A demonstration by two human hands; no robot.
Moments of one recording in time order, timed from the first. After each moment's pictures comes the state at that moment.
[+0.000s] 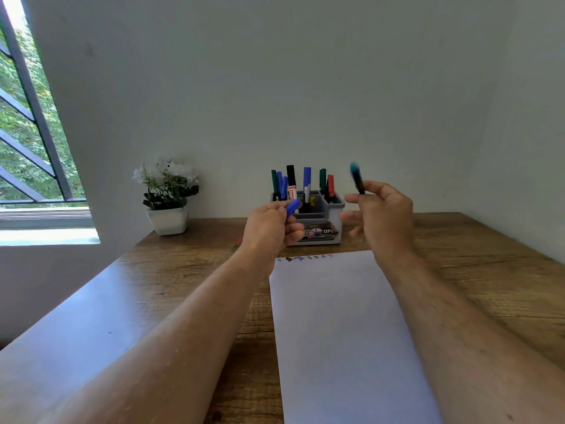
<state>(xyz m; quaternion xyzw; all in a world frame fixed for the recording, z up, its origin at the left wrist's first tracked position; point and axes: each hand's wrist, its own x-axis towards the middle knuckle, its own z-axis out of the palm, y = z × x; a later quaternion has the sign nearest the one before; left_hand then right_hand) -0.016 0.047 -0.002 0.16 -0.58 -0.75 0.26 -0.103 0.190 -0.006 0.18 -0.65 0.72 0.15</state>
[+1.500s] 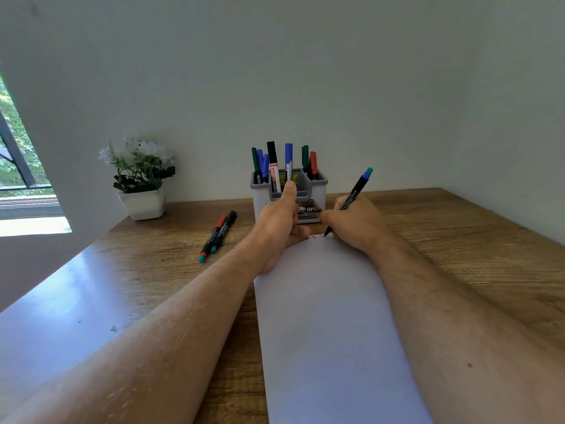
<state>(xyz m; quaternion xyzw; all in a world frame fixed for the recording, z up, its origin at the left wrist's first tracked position) -0.039 0.068 -0.030 0.14 -0.66 -0.72 0.18 -0.113 0.196 -0.036 0.22 -0.84 0.49 0.05</state>
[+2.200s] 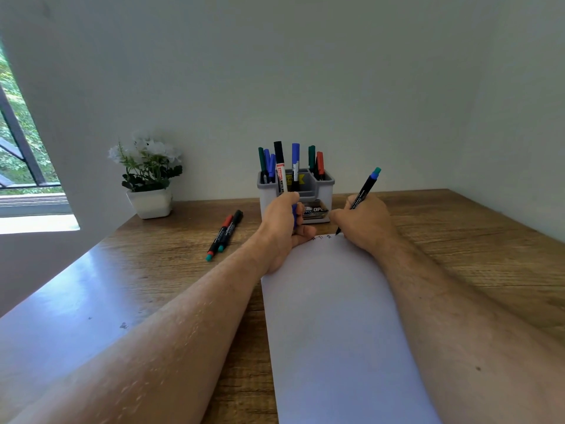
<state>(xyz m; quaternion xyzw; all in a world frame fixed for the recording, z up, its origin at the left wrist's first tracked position) -0.030 0.071 -0.024 0.16 -0.61 -0.76 0.16 -0.119 0.194 -0.040 0.18 -0.83 0.51 0.09</state>
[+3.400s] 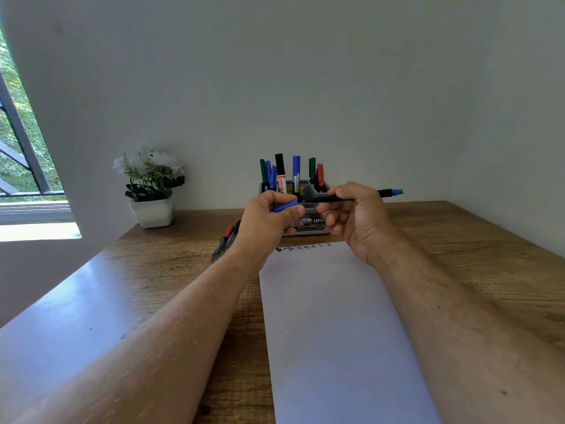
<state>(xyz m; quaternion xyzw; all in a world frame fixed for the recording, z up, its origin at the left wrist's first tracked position) -0.026 0.042 -0.019 0.08 -0.73 -0.61 0.29 -0.100 0.183 -0.011 0.22 -0.54 0.81 -0.11</state>
